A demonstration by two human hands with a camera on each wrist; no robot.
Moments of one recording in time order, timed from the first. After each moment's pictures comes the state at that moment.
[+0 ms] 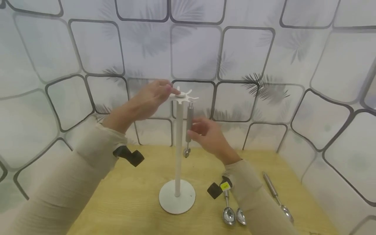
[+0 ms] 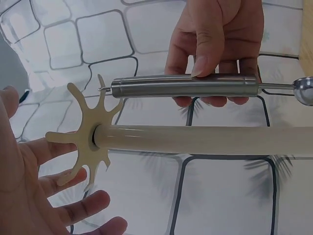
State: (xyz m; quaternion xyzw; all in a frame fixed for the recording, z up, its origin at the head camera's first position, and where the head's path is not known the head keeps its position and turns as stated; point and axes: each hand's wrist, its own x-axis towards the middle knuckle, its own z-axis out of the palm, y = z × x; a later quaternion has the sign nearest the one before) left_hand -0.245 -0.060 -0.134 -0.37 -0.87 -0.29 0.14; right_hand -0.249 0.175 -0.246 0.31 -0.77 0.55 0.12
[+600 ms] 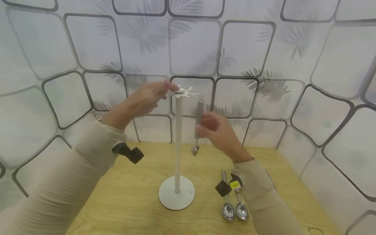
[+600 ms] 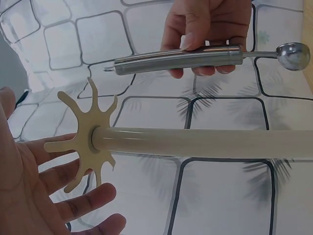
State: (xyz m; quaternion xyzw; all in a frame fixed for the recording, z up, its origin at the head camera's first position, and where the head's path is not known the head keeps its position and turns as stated) left_hand -0.249 -0.059 -0.137 -0.37 -0.87 -0.30 0.12; right_hand -0.233 0.194 -0.239 0.28 -0.77 0.56 0.14
